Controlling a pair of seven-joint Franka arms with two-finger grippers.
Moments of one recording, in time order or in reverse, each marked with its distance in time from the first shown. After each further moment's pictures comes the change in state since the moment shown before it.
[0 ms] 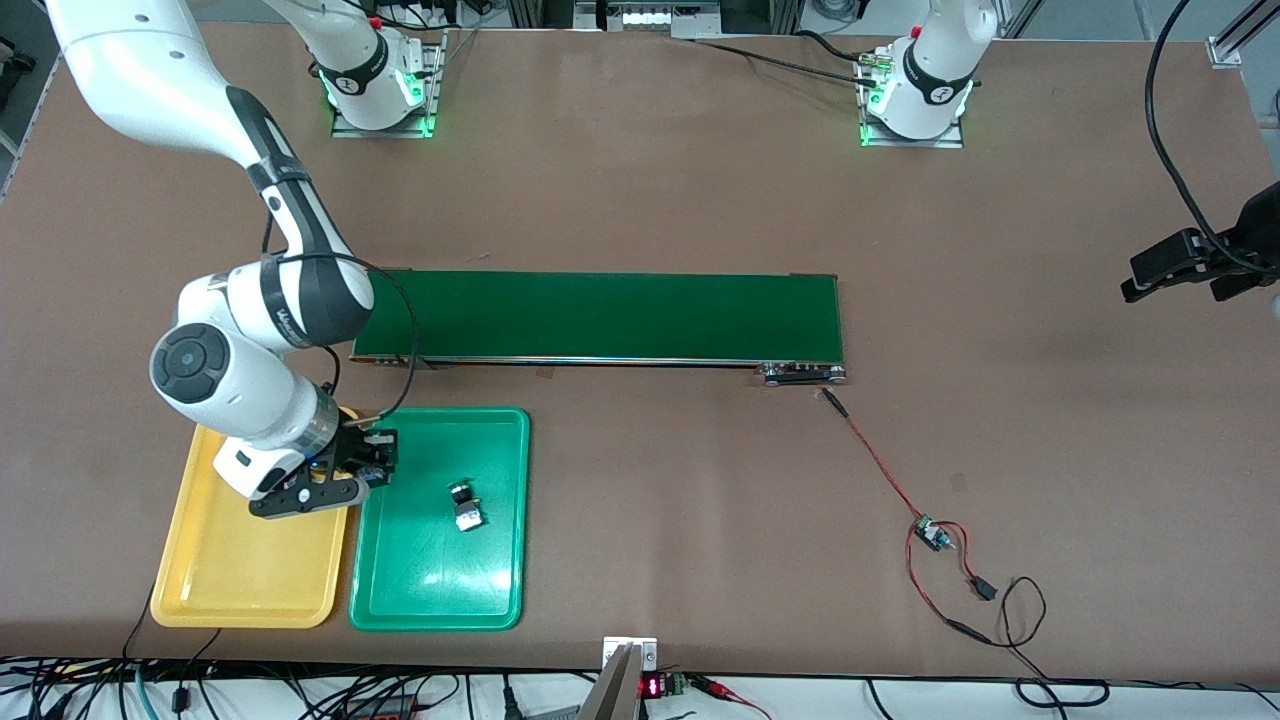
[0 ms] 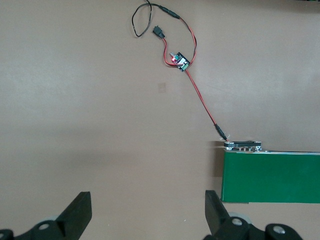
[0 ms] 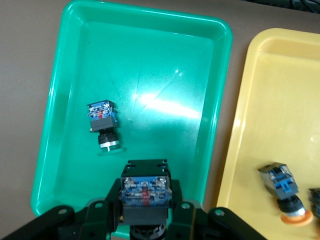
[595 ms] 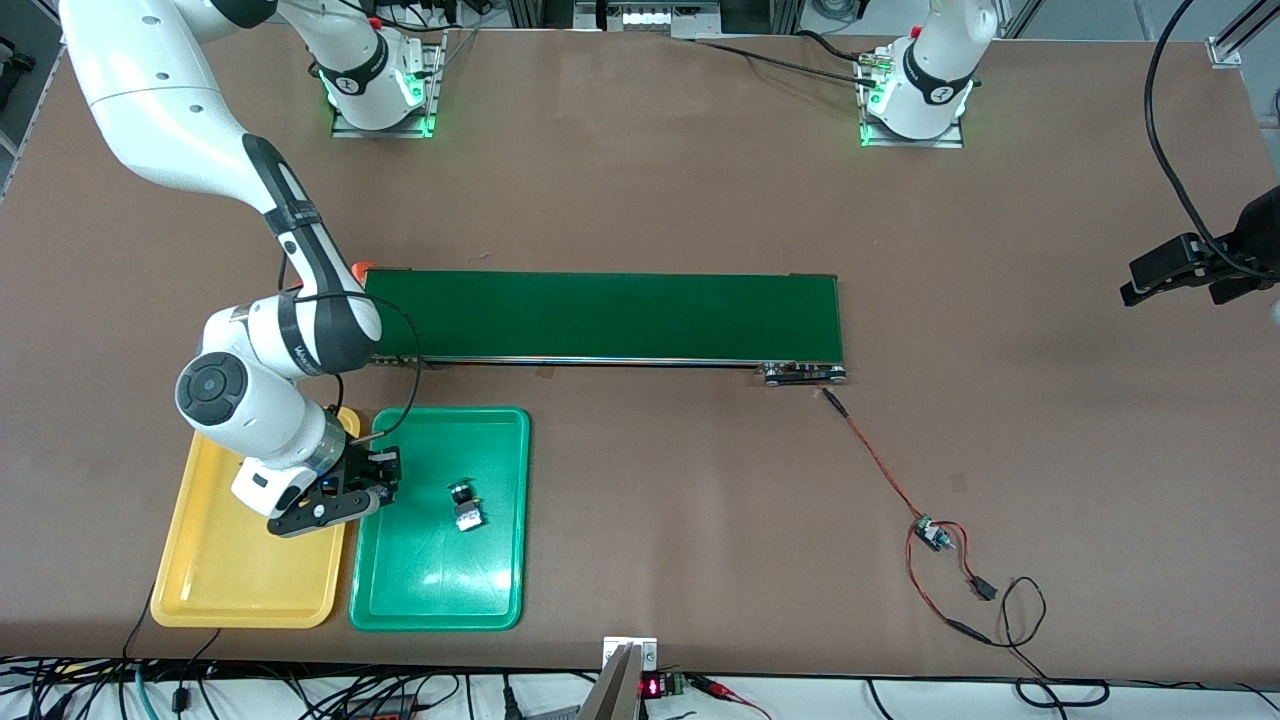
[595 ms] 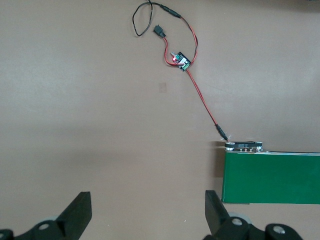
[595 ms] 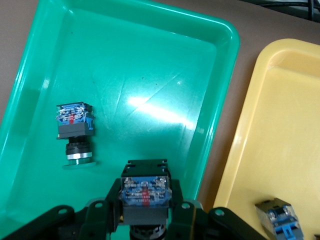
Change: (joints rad) left arm 0.002 0.007 0.001 0.000 0.000 0.002 0.000; right arm -0.008 0.085 -0.027 0.004 -0.005 0.124 -0.127
